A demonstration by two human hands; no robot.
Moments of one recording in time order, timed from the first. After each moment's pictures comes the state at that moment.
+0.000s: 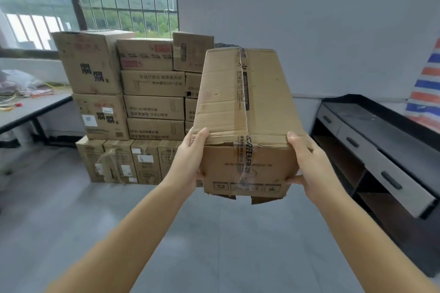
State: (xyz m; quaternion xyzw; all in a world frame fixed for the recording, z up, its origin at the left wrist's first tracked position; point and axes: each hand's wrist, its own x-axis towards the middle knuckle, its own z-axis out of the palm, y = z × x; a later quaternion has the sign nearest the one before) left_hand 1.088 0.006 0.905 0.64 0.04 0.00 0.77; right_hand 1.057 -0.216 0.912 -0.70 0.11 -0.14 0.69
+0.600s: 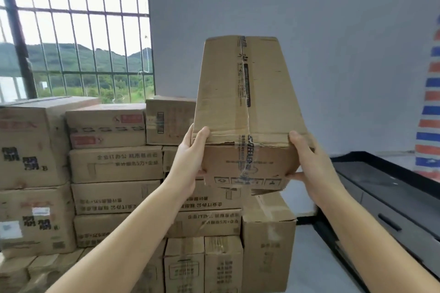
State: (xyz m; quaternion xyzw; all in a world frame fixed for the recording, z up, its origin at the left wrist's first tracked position) left_hand 1.536 0.007 1.012 0.65 -0.13 0.05 0.75; right_hand 1.479 -0.215 1.010 -0.69 0.04 -0.28 0.67
